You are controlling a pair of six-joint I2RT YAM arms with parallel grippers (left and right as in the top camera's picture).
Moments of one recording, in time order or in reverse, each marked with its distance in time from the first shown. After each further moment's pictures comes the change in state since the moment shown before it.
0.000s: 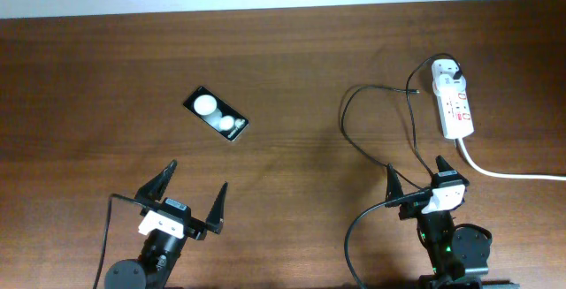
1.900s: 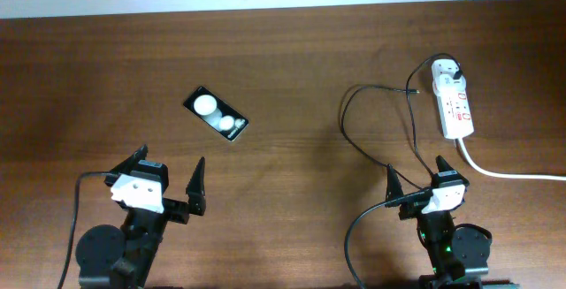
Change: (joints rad) left arm 0.000 0.353 0.427 -0.328 -0.196 -0.003; right arm 0.000 0.000 0.000 0.000 0.000 -0.001
